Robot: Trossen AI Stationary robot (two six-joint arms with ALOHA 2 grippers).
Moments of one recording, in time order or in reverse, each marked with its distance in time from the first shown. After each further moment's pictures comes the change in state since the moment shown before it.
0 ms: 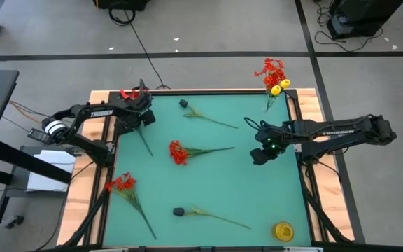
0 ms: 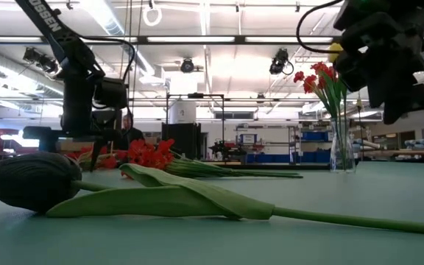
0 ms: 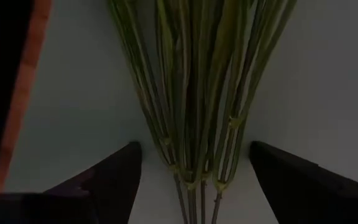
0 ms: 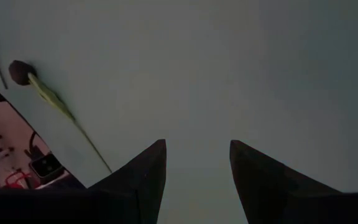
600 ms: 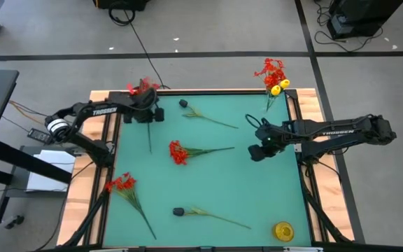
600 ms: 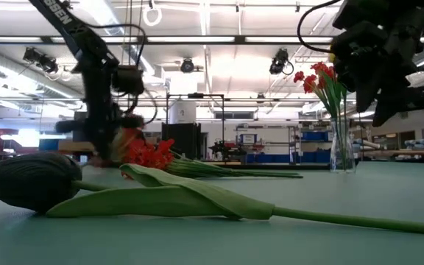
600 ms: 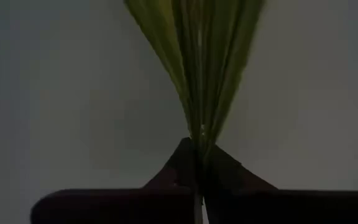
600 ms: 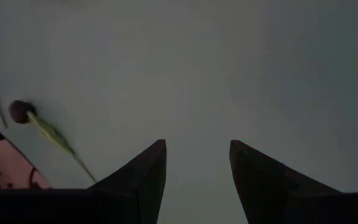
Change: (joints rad) left arm -0.093 0.006 0.146 0.028 -0.025 0.321; right arm 0.000 0.000 0.000 0.025 0.108 0.079
